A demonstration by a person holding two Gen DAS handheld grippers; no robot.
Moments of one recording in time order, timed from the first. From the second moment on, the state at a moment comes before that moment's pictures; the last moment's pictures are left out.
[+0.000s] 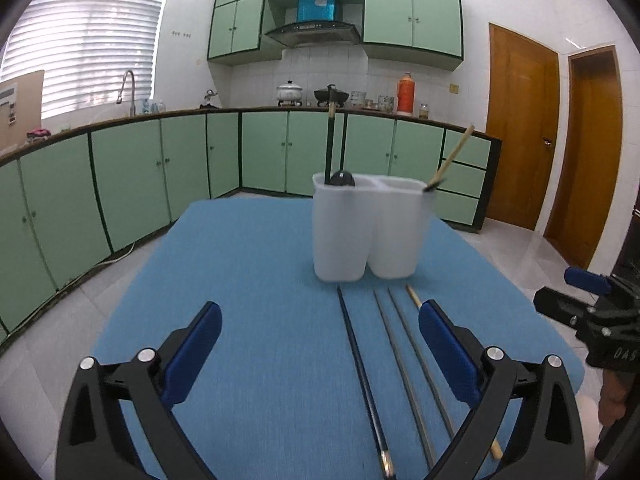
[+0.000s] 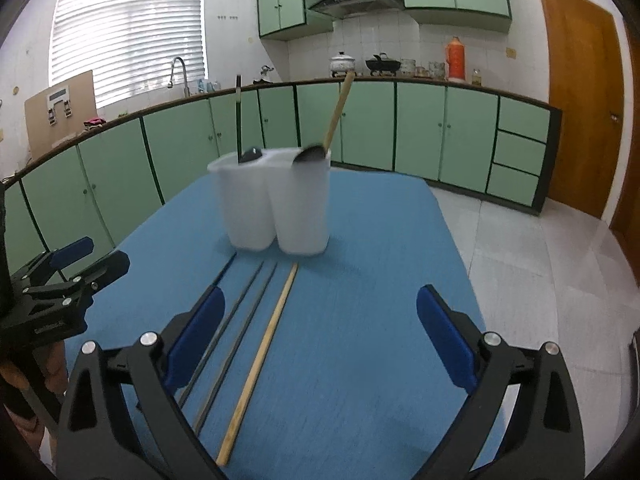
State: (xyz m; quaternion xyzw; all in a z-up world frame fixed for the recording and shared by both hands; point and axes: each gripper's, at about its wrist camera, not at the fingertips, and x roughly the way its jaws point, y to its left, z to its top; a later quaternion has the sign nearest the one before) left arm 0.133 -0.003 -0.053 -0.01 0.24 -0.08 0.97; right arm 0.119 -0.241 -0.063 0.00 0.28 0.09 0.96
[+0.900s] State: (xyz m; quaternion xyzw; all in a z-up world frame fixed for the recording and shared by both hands) left arm 0.050 0.003 -0.108 0.01 0.26 -0.01 0.97; right arm 0.027 -0.198 -0.144 0.00 0.28 0.06 0.96
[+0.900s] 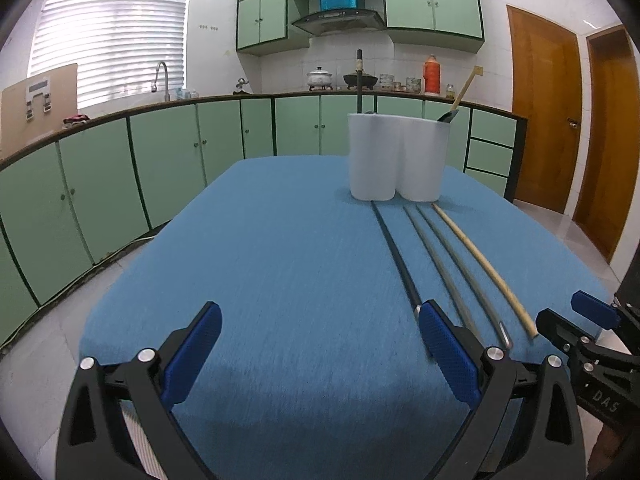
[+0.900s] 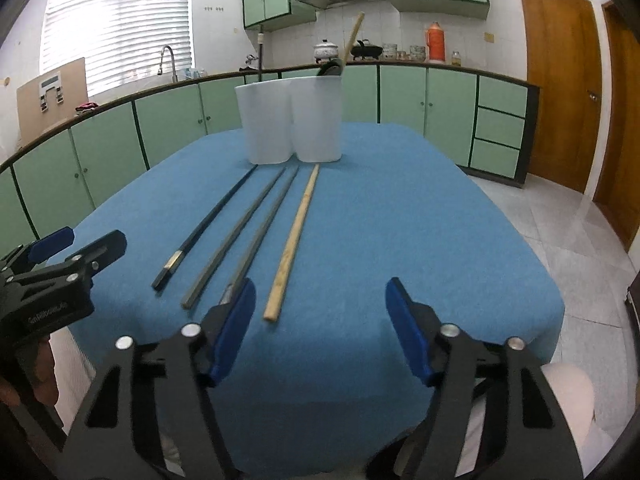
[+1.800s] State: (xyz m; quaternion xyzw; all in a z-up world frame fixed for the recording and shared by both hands) left arm 0.041 0.005 -0.115 0.00 0.27 -0.02 0.96; right arm 0.022 -0.163 -0.169 -0.03 0.22 0.02 0.97
